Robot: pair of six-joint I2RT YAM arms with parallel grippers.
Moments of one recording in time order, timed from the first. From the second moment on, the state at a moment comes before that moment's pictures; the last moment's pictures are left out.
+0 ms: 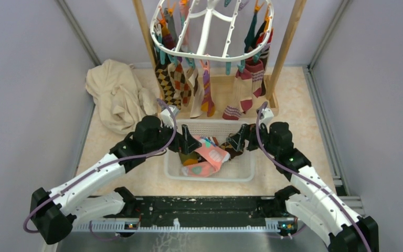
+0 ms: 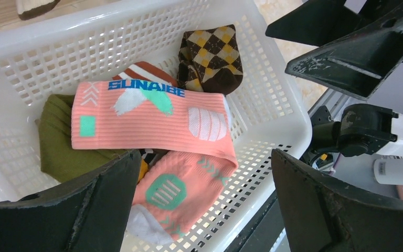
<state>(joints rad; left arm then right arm) -0.76 0.98 0.74 -0.18 0.19 -0.52 0.42 0.75 0.51 -0.11 -0.32 0.45</state>
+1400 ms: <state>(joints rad) -0.76 0.92 0.75 -0.15 0.16 -0.53 0.65 1.19 0.73 0.15 0.00 0.36</state>
